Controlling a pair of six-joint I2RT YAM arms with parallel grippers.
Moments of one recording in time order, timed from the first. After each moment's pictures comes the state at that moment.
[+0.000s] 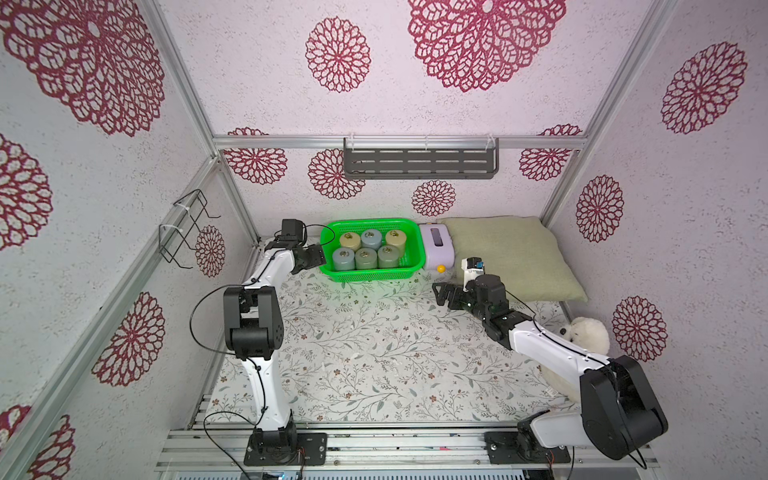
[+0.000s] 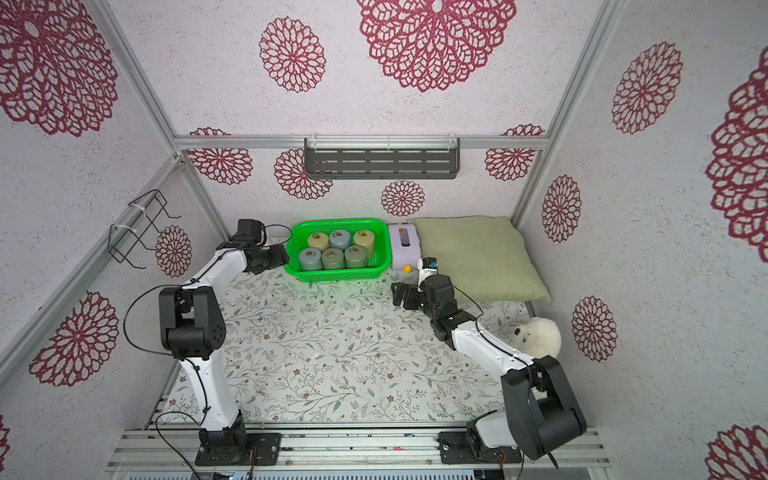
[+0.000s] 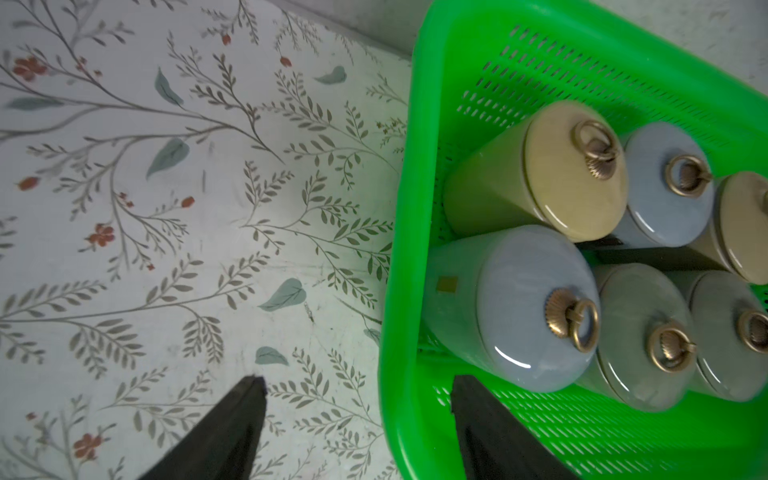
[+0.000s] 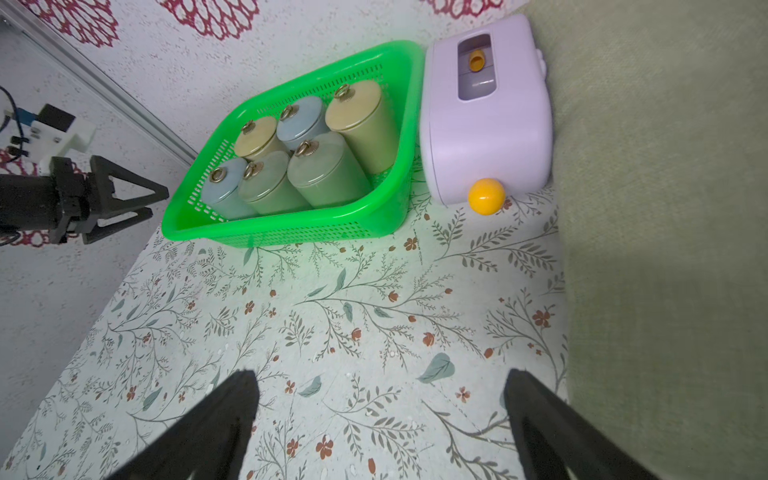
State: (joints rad) left arm 0.01 2.11 1.75 -0.60 0.10 -0.31; right arm 0.43 1.37 0.77 0.15 -0.06 0.44
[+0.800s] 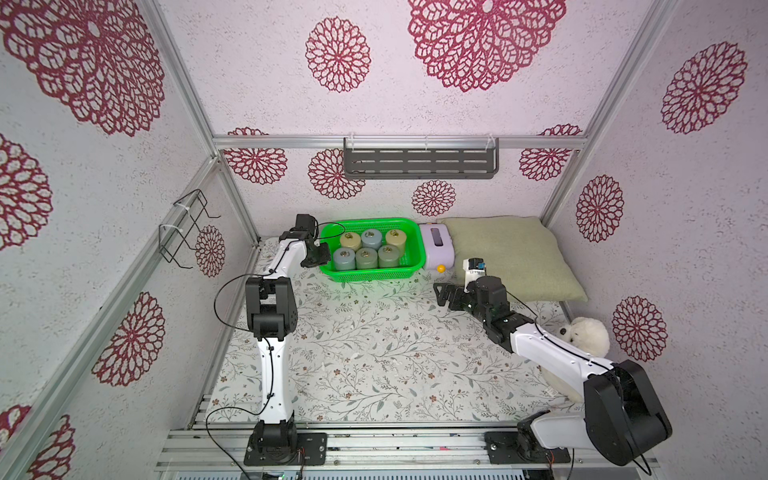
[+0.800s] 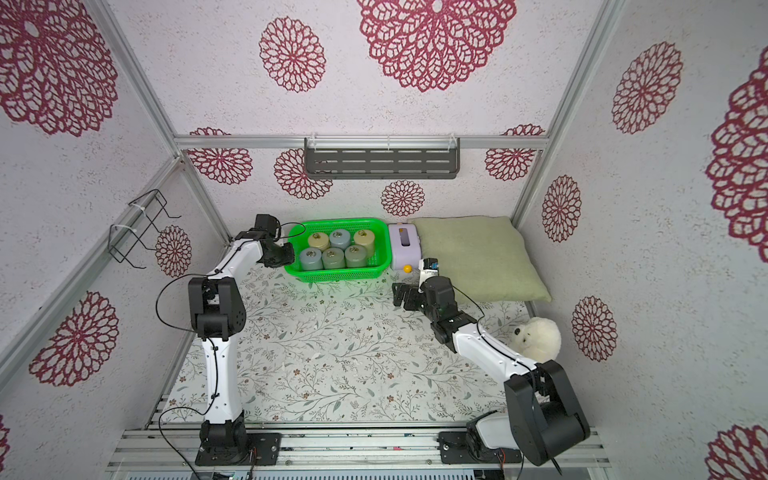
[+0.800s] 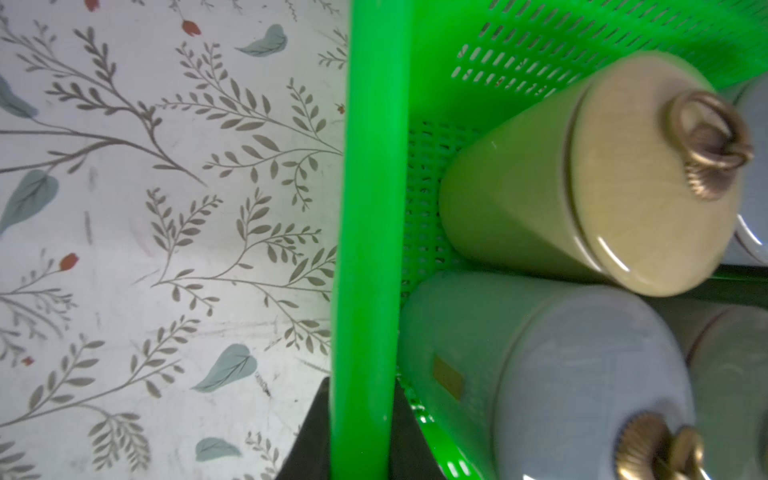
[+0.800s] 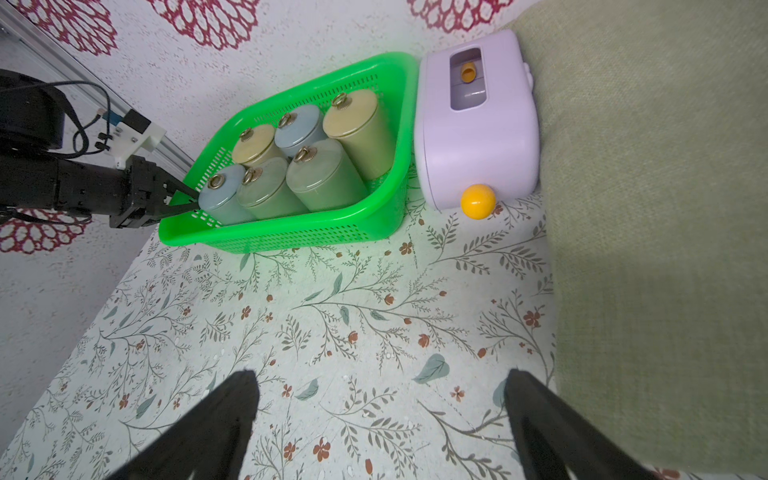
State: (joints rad) left arm -0.01 2.38 2.09 -0.77 0.10 -0.24; right arm 0.44 1.35 0.76 0.16 -0.03 0.44
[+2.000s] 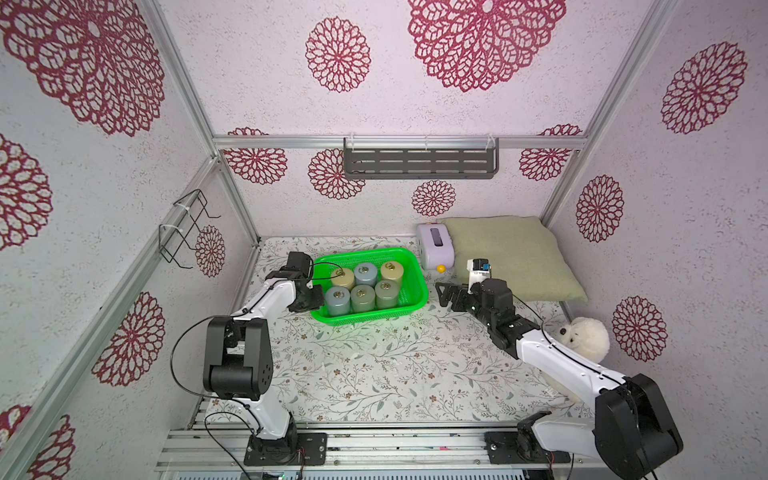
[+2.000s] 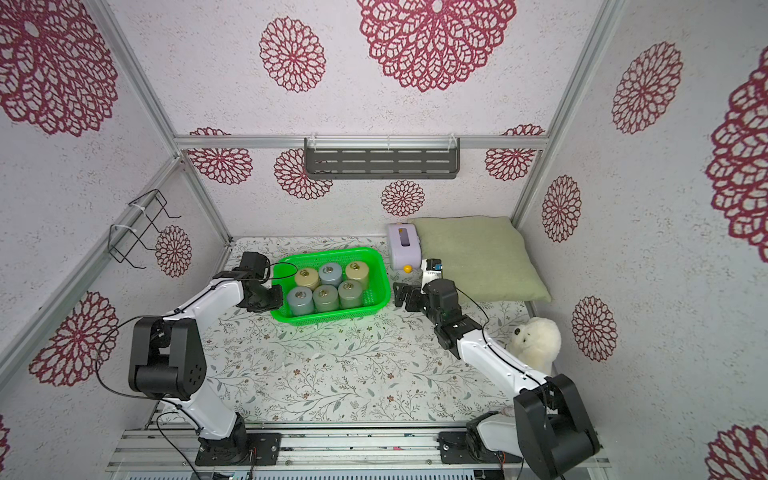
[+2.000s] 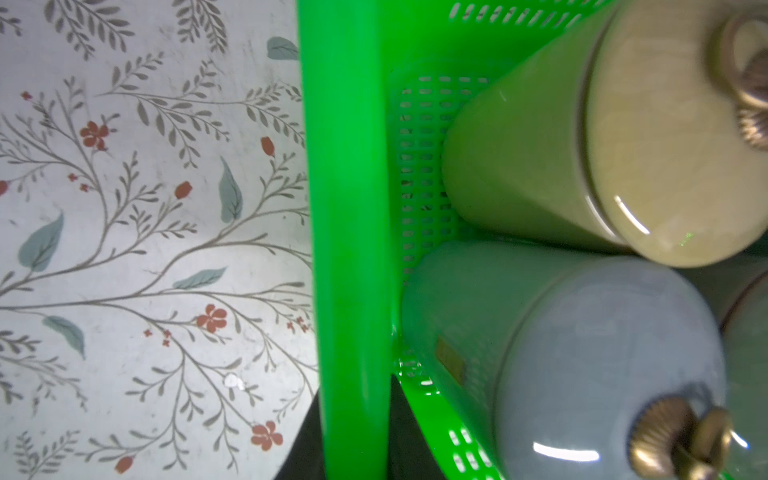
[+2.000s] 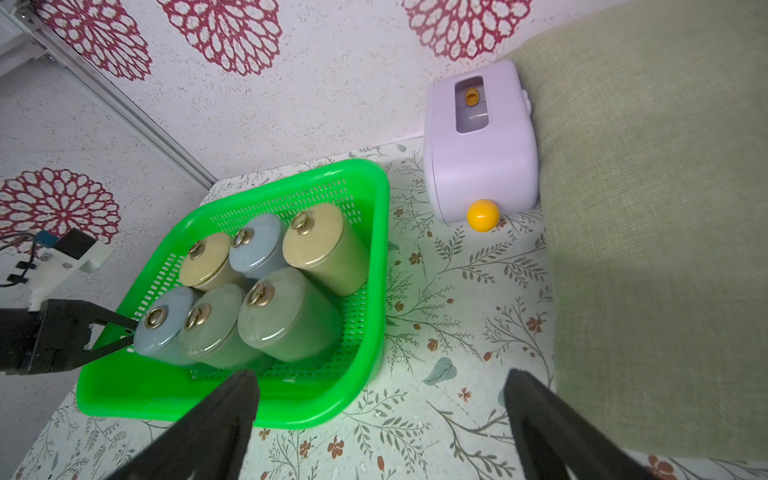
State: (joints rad) left arm -0.08 1.70 1.20 -0.69 0.04 -0.25; right arm 0.45 1.26 0.73 0.16 -0.02 0.45
